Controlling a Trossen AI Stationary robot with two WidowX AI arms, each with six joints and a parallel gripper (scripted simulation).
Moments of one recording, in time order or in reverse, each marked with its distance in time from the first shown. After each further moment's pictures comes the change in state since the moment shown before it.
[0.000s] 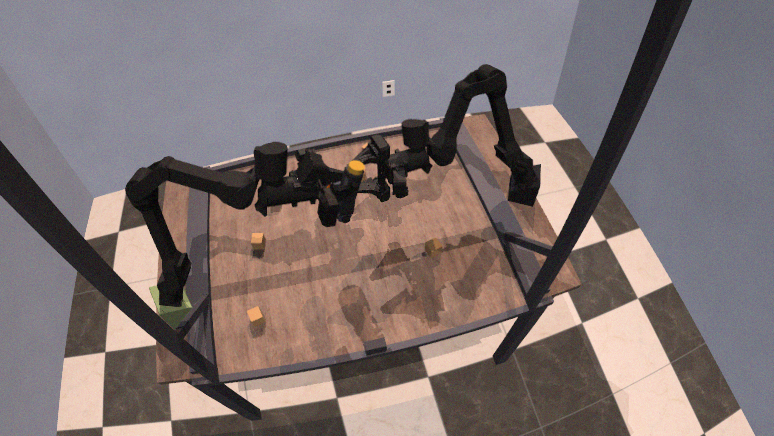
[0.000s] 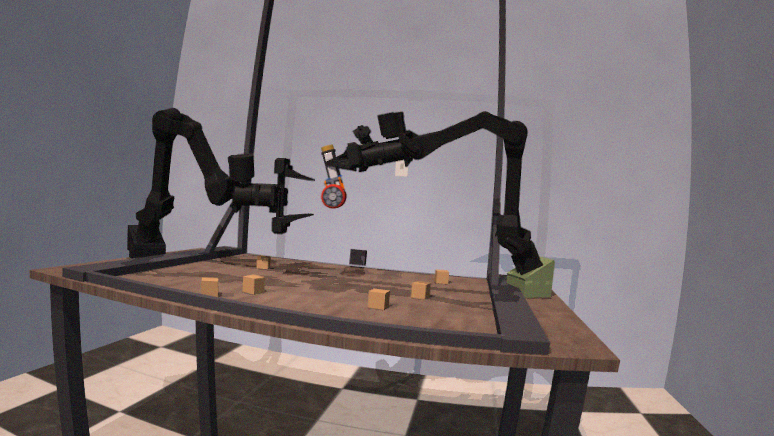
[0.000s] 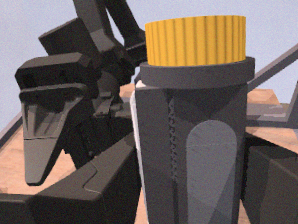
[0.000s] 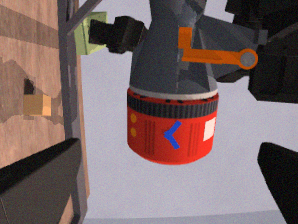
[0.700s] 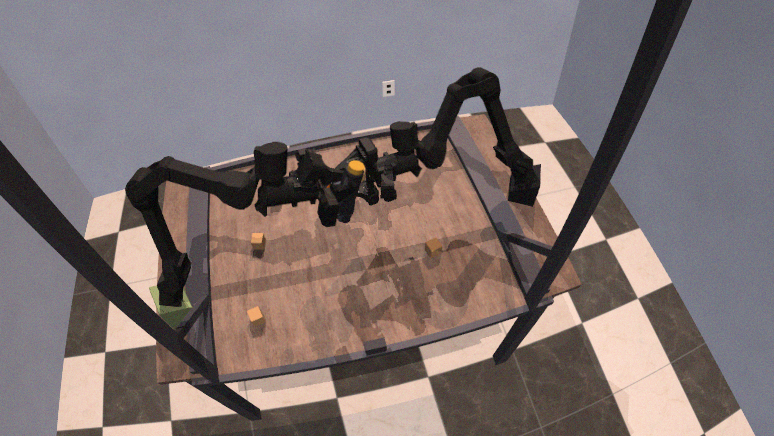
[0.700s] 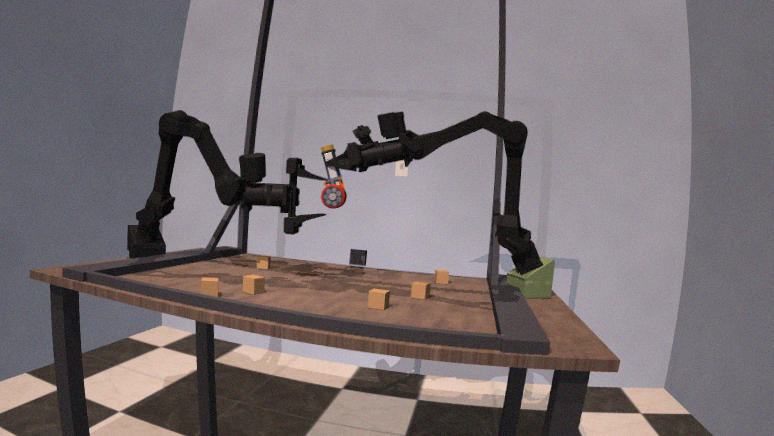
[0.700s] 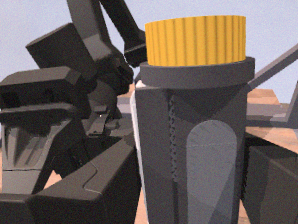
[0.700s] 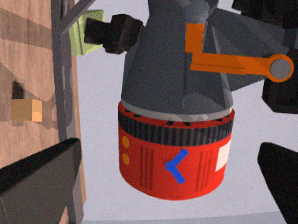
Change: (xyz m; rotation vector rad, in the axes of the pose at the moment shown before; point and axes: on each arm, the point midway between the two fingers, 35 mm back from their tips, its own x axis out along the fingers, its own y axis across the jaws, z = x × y) left arm 0.000 0.000 0.000 0.000 0.000 0.000; right arm 0.031 -0.002 -0.001 -0.003 0.002 -0.003
